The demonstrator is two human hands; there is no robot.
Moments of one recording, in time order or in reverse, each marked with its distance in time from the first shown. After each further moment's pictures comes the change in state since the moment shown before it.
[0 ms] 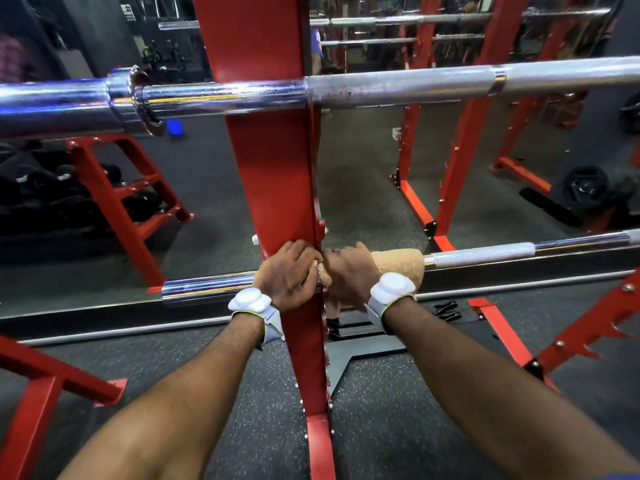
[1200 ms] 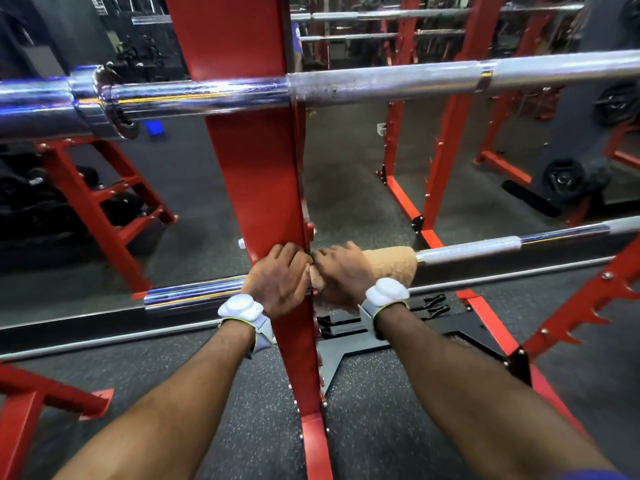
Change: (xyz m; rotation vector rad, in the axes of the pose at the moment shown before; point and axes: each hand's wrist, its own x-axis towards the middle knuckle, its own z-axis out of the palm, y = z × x) left_hand -0.003 -0.011 0.016 0.212 -0.329 -0.043; right_hand -0.007 0.007 -0.003 0.001 -0.002 -0.065
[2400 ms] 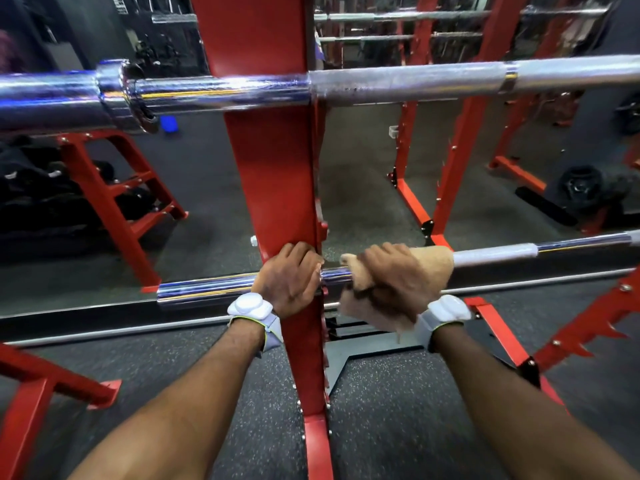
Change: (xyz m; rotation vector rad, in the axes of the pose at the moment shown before) left_hand -0.005 0.005 -0.010 -0.056 0.220 0.015; right_hand -0.053 0.058 0.005 -0.032 0.146 0.050
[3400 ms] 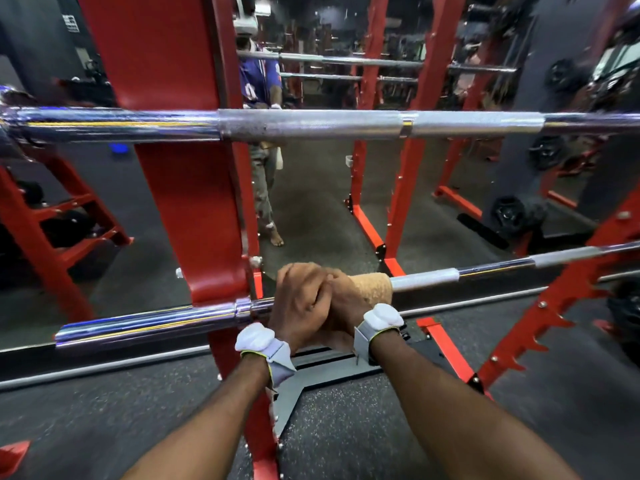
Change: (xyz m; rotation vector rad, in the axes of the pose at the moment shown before) left_hand 0.076 0.120 0.015 -0.511 0.330 -0.213; right_hand 0.012 0.021 0.009 0.301 -0.097 0.142
